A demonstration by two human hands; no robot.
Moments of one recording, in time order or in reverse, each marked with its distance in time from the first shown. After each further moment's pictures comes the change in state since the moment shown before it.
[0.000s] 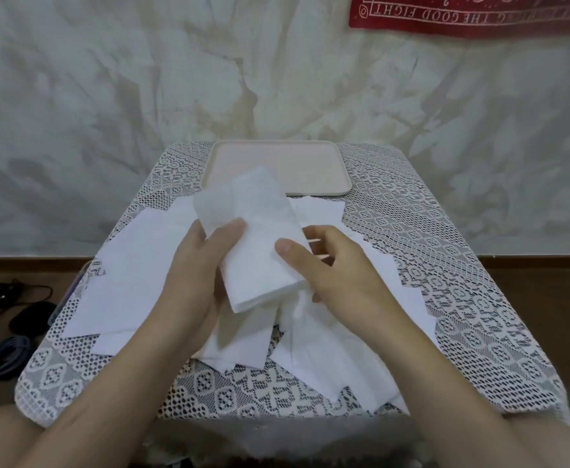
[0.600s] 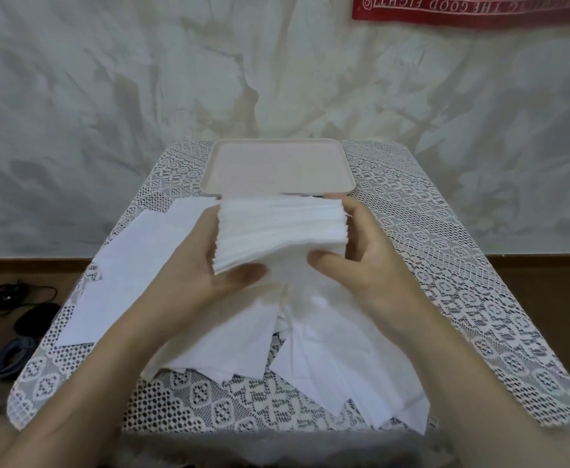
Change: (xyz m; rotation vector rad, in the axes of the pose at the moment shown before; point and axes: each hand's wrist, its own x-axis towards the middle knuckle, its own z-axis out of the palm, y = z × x) left_hand 0.015 0.008 -0.025 0.702 -0.229 0.239; right_hand 0.017 0.014 -0.026 0.244 -0.059 -0.216
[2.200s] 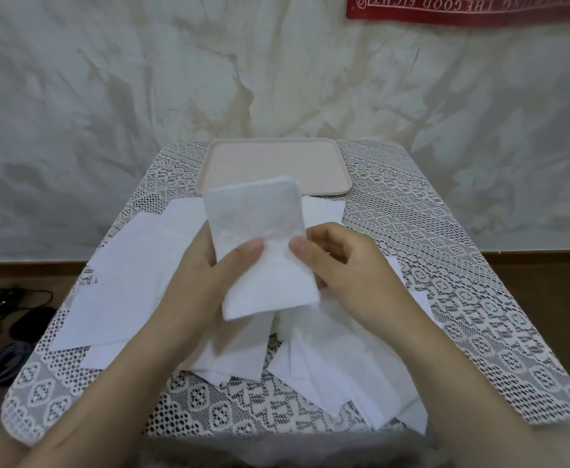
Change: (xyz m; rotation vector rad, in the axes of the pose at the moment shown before) left_hand -0.005 0.003 0.025 -0.438 0.102 -0.180; right_hand -0.003 -0.010 0.014 -0.139 0.042 0.125
